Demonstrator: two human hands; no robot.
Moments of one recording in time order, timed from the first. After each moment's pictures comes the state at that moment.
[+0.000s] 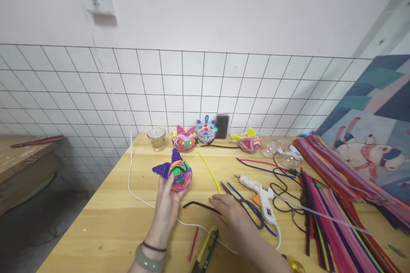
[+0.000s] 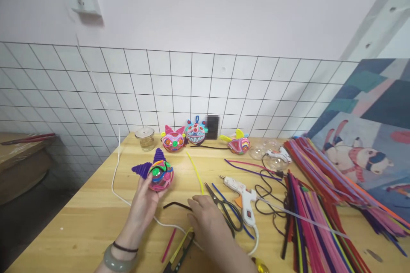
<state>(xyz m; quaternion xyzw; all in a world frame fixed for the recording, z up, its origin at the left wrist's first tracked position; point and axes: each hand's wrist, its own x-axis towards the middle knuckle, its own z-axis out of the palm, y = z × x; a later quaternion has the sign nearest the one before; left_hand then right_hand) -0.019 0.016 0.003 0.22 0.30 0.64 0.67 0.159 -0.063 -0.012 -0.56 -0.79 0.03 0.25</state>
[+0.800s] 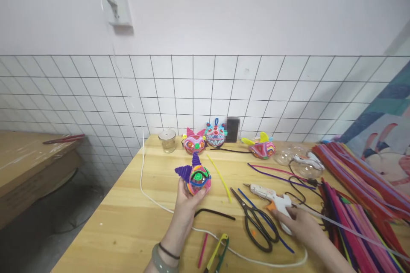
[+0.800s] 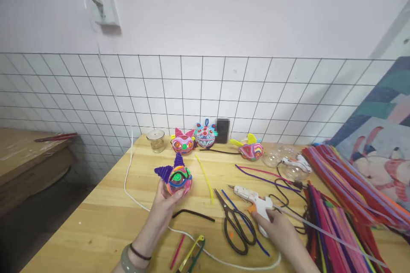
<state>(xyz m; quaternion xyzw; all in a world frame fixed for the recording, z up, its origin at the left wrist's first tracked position) 0.006 0.015 -0.028 0.30 0.32 0.63 0.64 0.305 -0.069 -0.040 -0.81 -0.54 0.14 0.19</state>
